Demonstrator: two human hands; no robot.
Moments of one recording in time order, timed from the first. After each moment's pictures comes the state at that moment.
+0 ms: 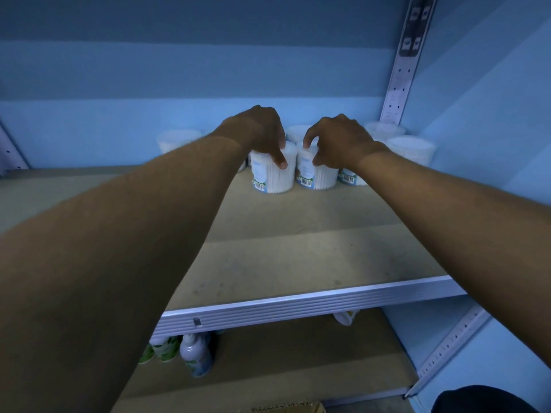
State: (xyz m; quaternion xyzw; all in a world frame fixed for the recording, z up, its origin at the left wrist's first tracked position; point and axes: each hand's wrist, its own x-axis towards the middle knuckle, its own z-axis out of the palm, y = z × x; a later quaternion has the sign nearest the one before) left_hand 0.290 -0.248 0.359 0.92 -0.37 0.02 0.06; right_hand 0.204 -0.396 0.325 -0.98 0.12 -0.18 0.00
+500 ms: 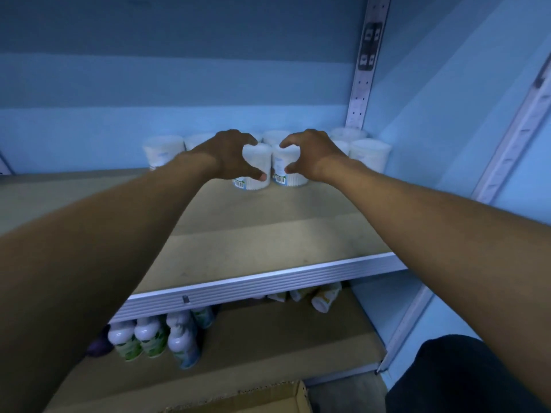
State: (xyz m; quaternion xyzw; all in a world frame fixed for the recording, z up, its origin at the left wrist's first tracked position) left_hand 0.259 -0.203 0.336 0.90 -0.41 0.05 0.13; right_hand 0.158 -0.380 0.325 -0.96 0.14 -0.18 0.15
